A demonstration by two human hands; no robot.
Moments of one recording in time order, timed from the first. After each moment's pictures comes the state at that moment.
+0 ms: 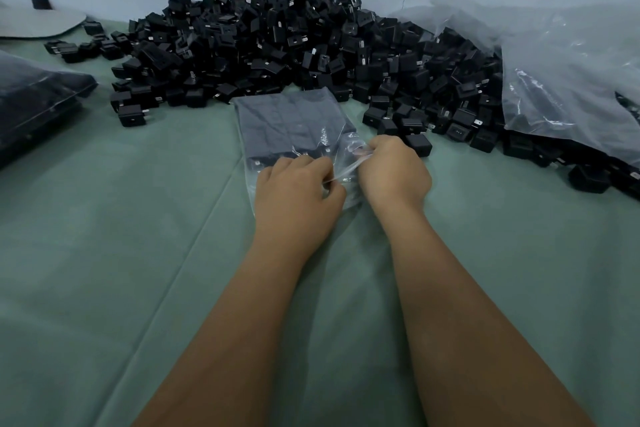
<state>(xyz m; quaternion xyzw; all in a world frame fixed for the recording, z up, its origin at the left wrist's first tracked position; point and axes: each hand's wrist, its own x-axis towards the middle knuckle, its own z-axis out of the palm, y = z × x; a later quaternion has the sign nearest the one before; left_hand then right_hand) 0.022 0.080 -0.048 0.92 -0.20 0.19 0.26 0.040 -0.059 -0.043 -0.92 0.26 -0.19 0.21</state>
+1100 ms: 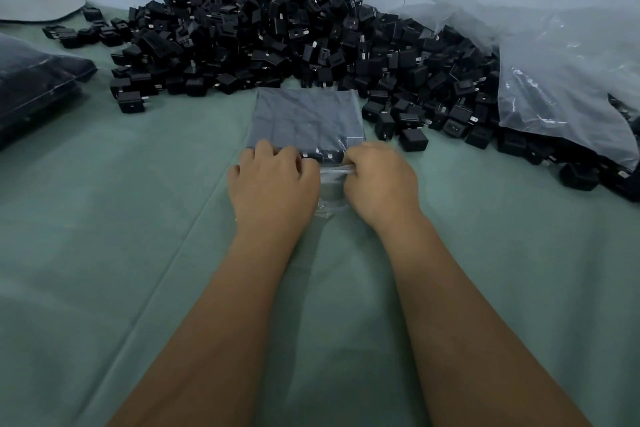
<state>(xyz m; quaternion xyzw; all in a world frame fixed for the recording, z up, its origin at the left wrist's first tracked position) 0.019 0.089 -0.046 0.95 -0.06 0.19 0.22 0.011 -0.051 -0.047 -0.97 0.05 -0.21 0.13</state>
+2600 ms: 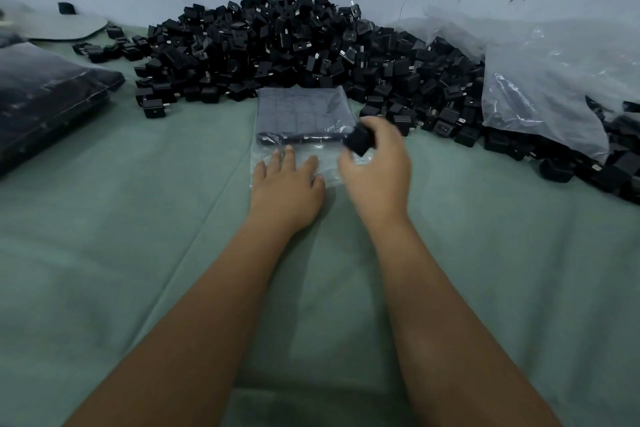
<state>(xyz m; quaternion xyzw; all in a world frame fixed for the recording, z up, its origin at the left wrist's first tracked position) 0.020 0.095 -0.055 0.98 -0.17 0.02 0.11 -0.015 -0.025 -0.038 -0.81 0.08 -0.41 0.41</state>
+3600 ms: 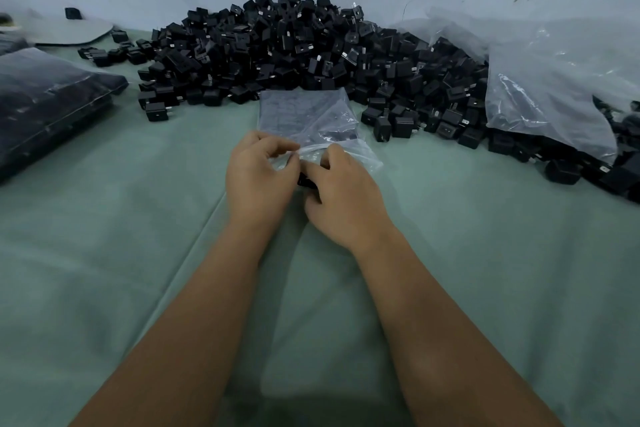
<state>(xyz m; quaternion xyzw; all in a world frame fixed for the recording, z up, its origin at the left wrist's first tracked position) 0.008 0.116 -0.037 0.83 -0.12 0.25 0.49 -0.028 -0.004 -0.043 -0.97 -0.07 -0.22 0.13</state>
